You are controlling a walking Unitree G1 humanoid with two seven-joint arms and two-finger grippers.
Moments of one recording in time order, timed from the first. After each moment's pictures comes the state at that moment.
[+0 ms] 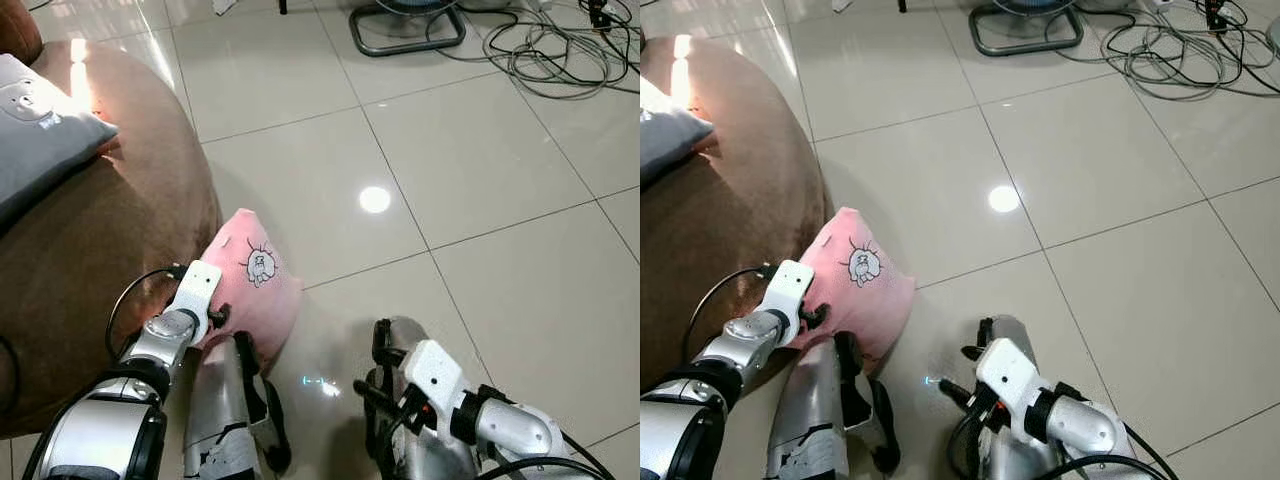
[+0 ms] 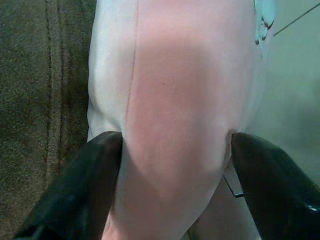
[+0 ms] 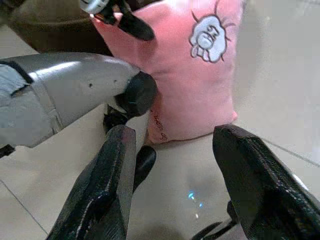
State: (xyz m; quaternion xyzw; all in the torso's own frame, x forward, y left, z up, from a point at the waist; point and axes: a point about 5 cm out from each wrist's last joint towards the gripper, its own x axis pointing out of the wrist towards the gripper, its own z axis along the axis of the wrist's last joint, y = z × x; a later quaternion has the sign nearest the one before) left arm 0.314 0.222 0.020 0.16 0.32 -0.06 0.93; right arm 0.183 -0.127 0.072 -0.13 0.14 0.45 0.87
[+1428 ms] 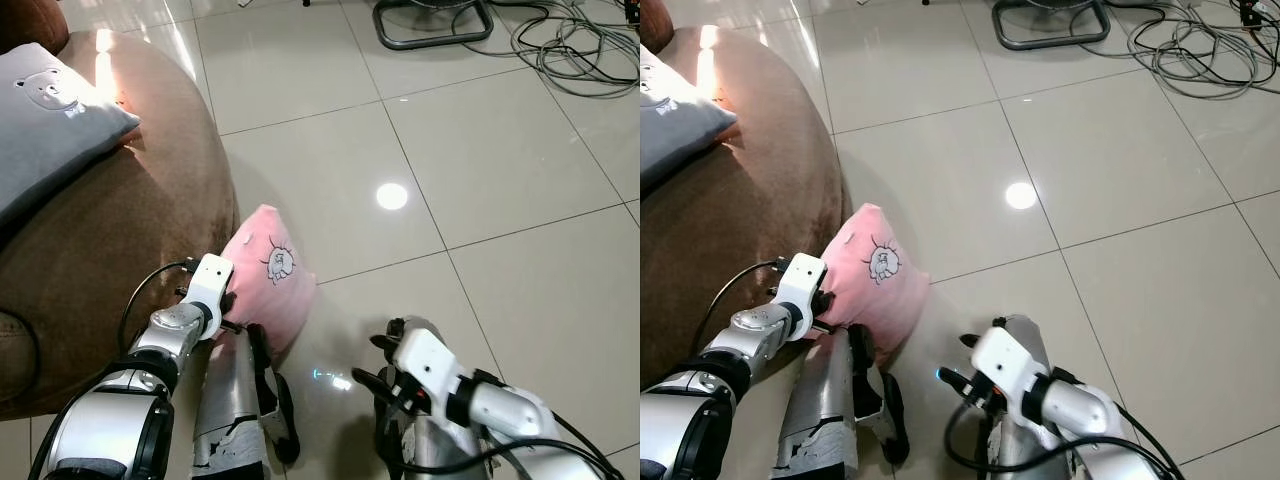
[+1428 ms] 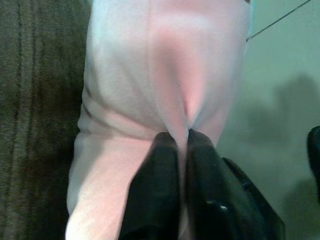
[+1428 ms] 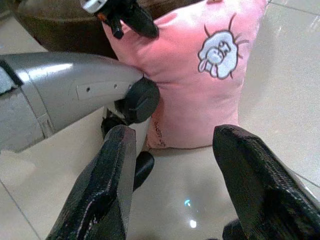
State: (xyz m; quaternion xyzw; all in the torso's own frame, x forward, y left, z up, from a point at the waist) left arm 0.322 0.205 0.027 0.10 0.32 -0.12 0.94; right arm 0.202 -0.123 0.071 -0.16 0.13 0.45 0.87
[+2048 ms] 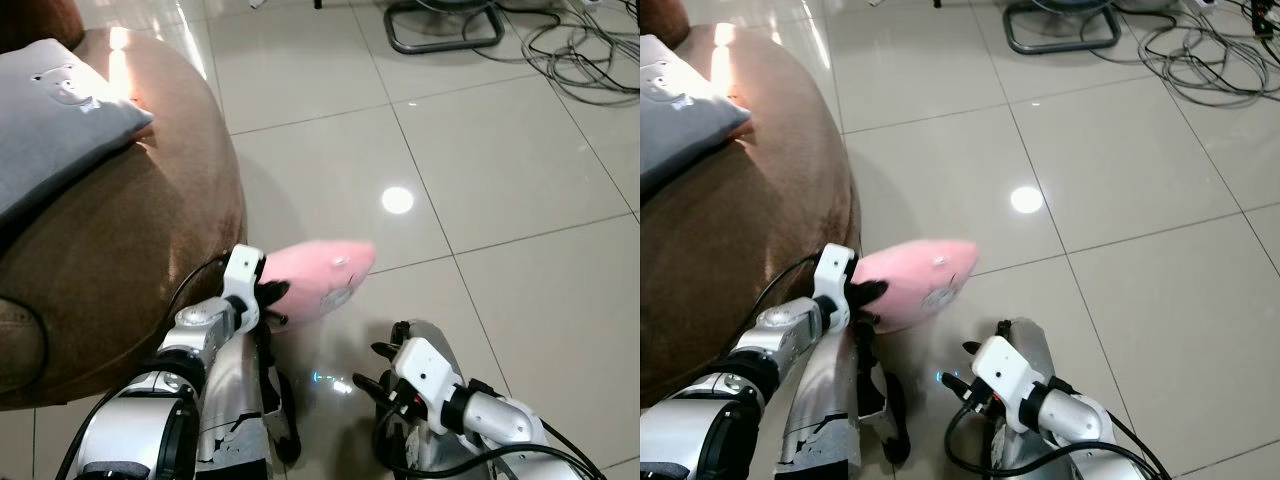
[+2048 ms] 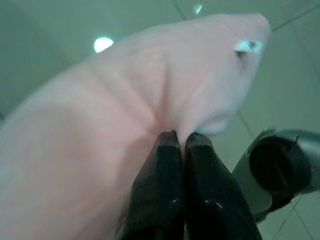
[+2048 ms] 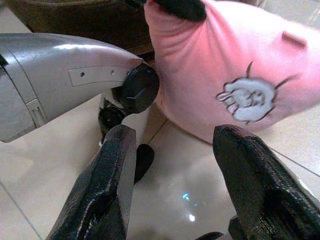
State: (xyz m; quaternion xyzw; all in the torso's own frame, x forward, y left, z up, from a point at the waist) left arm 0.329 0.152 0.043 -0.06 0.23 -0.27 0.93; right arm 0.198 -0.130 0.050 -0.15 0.14 0.43 0.88
